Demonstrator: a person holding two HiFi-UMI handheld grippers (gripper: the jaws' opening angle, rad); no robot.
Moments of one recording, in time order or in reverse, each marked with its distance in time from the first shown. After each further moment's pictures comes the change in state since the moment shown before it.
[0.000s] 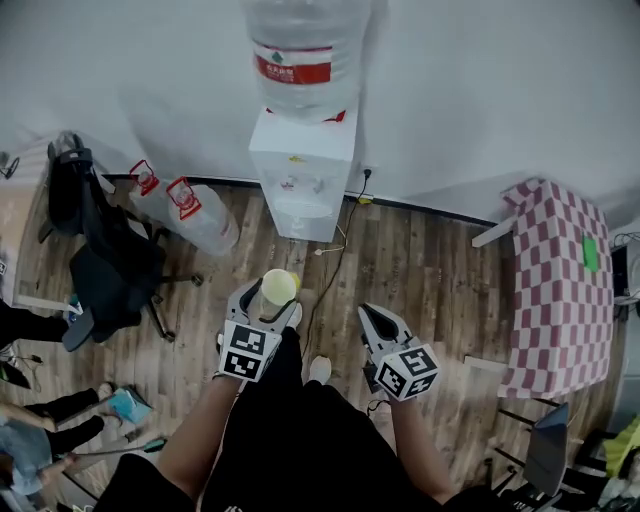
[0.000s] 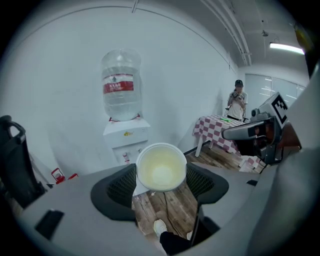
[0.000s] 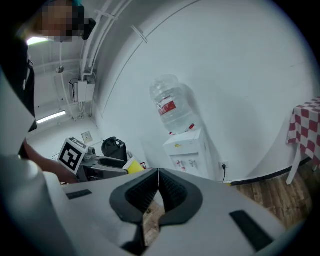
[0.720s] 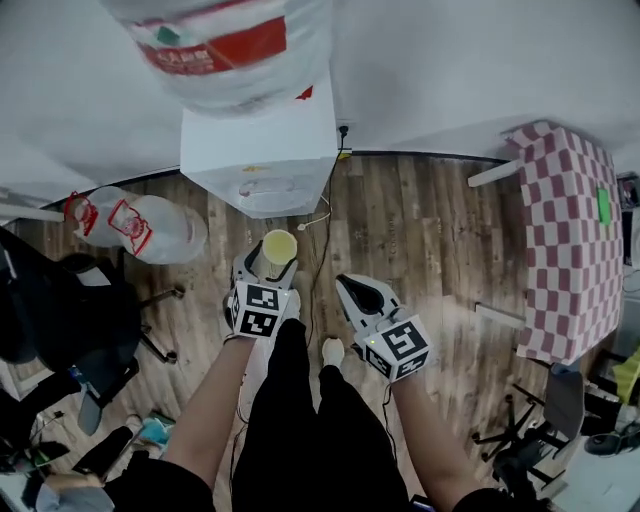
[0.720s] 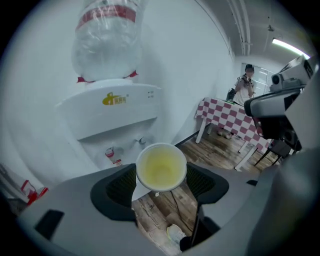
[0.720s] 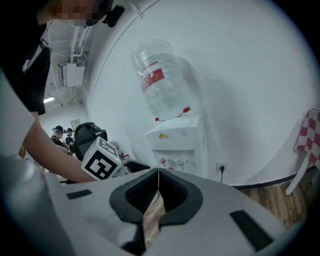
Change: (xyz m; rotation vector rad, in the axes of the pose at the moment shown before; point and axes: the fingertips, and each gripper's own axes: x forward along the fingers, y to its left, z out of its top) left arm 0.257 0.092 -0.024 0.069 0.157 -0.134; right arm 0.182 -0.085 -0.001 -0.072 0.105 -0.083
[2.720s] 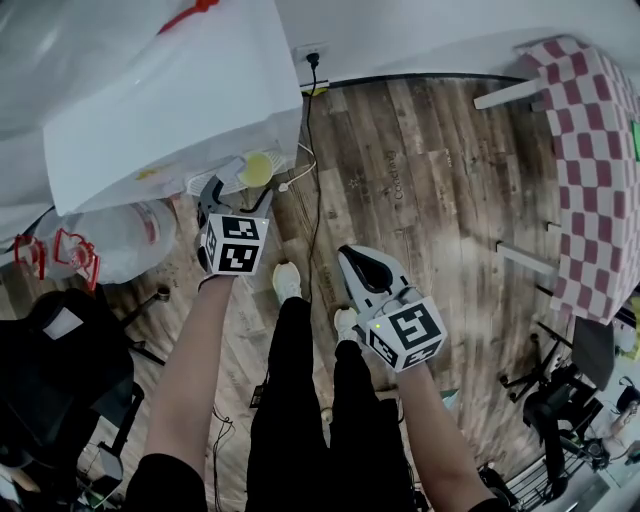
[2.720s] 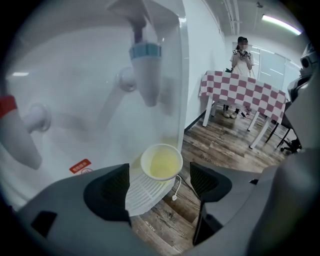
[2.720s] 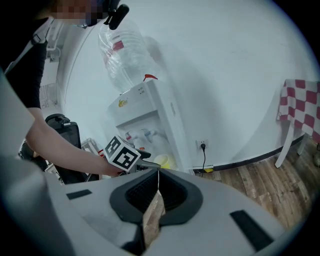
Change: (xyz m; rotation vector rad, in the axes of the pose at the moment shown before) left arm 0.217 0.065 -0.049 0.172 0.072 0.003; right arm 0.077 -0.098 -0.122 0.158 0.053 -0.186
